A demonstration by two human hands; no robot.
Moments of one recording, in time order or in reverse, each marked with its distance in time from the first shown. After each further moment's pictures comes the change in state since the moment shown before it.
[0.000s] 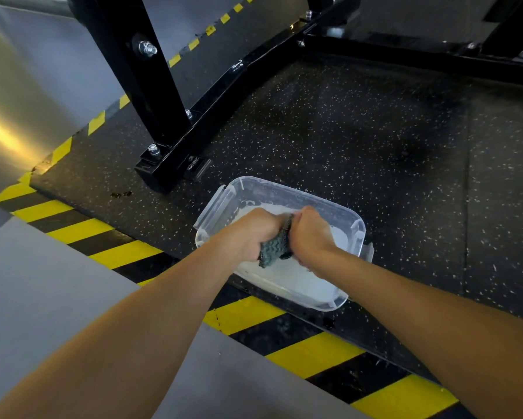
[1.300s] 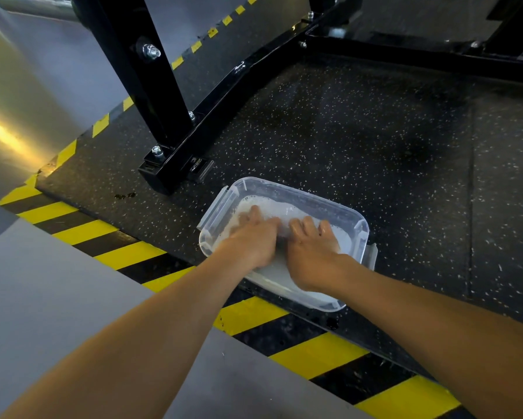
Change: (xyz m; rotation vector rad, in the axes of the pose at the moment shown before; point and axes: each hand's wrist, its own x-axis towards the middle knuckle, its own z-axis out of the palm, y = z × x) left_hand 0.003 -0.017 -0.011 1.253 0.138 0.236; right_hand -0.016 0.015 0.001 -1.195 -0.200 -0.482
